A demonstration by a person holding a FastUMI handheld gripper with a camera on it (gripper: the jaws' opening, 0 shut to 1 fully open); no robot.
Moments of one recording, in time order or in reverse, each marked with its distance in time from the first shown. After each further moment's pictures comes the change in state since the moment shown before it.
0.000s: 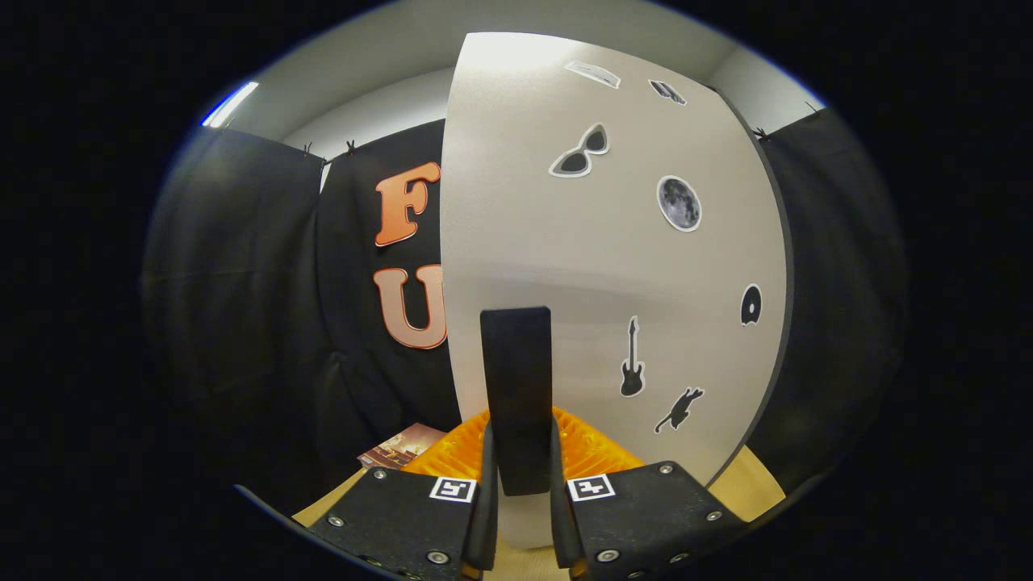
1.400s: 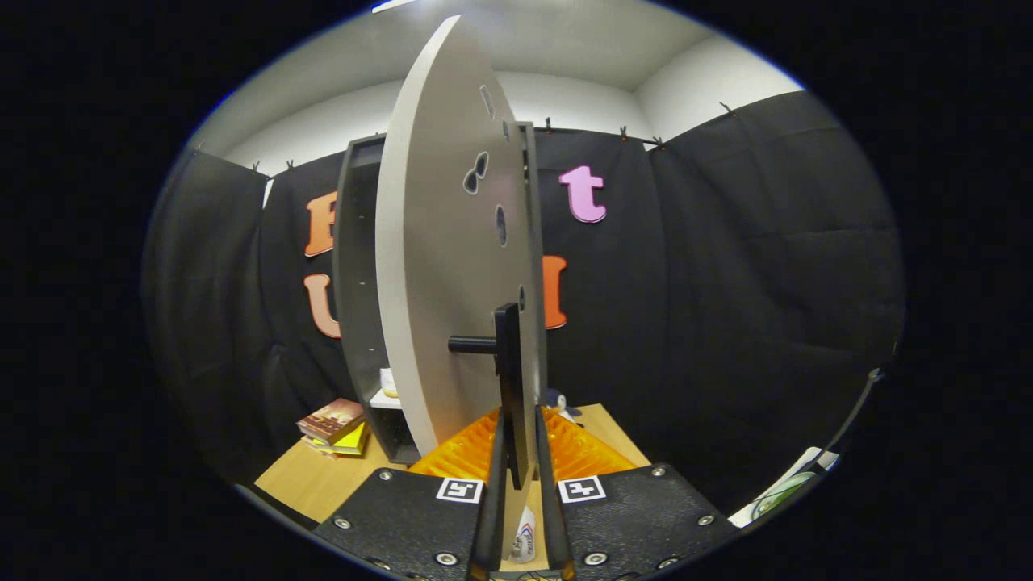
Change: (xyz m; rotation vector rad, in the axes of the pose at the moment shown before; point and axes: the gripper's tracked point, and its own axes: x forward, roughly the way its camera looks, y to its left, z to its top) arm -0.082 -0.132 0.000 0.006 -0.015 -0.326
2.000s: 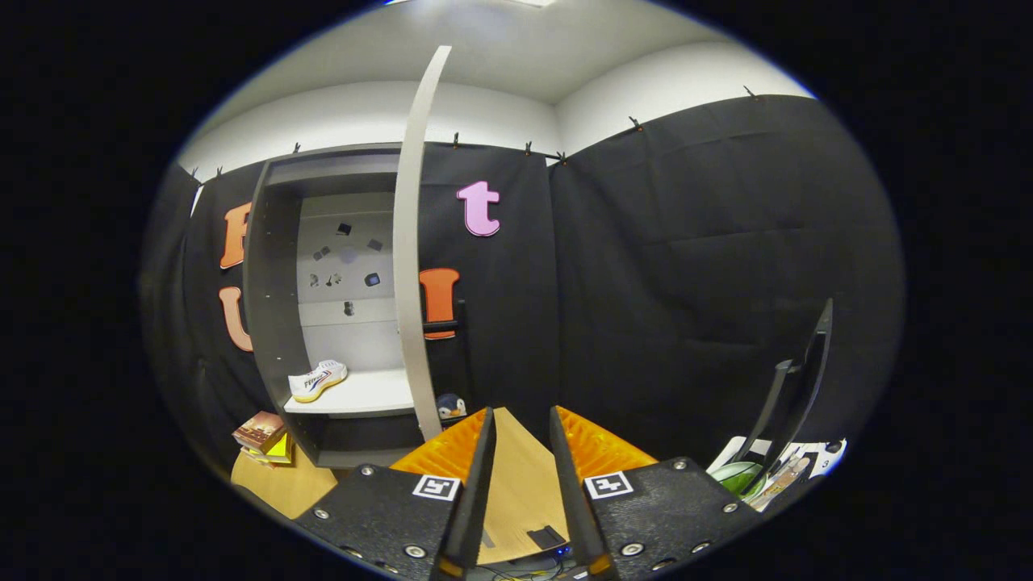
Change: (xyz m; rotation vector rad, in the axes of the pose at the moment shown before) arm -0.027 -0.065 0.003 0.041 -0.046 -0.276
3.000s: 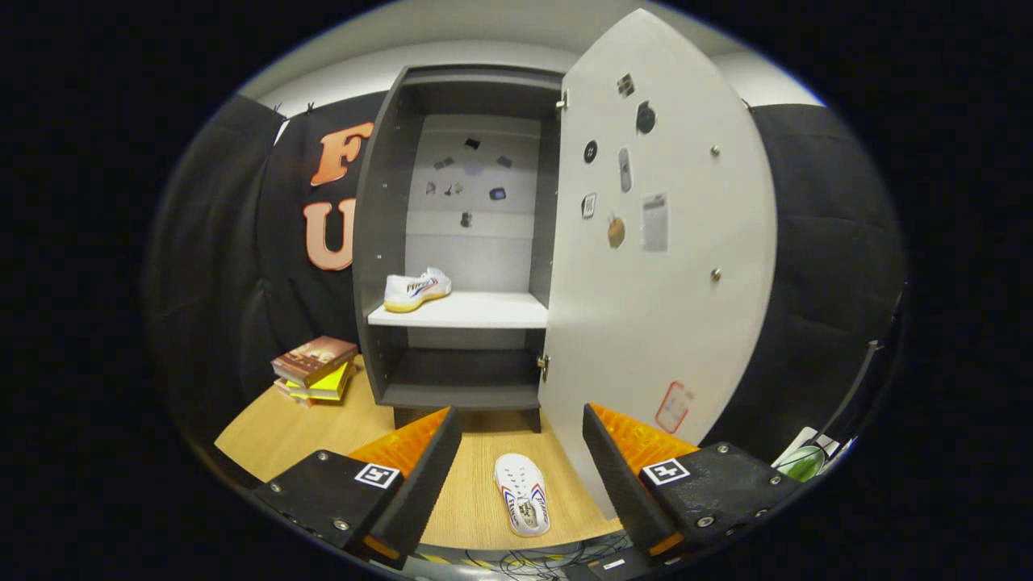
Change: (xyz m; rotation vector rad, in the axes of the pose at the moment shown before) arm -0.006 0.112 -0.127 -0.186 0.172 0.315
